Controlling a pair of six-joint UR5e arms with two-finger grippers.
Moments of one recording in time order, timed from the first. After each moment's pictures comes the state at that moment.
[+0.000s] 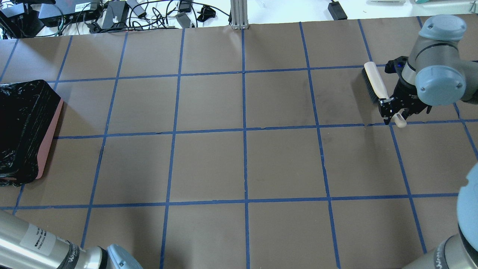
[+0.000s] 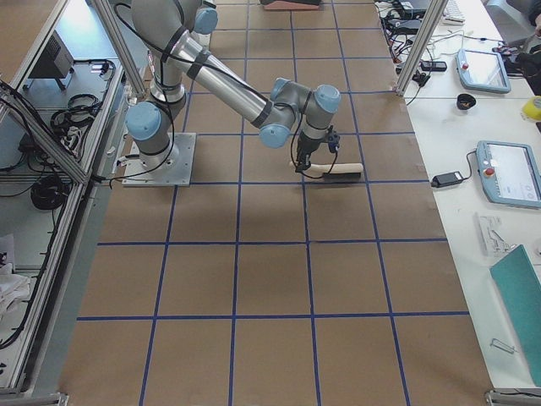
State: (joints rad) left arm -0.66 -2.24 -1.05 -1.05 1.88 -0.56; right arm 1.23 -1.22 1.81 -2.02 -1.71 -0.33
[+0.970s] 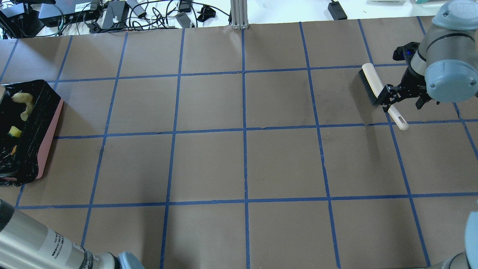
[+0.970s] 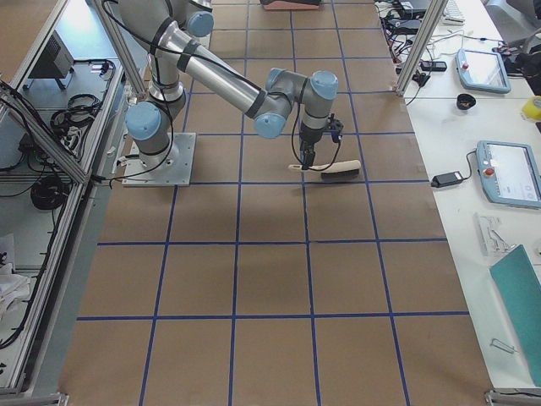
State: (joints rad) left arm -0.81 -2.17 -1.19 -0.83 2.12 -0.68; right arm 1.23 -1.32 1.81 -2.04 -1.70 -0.33
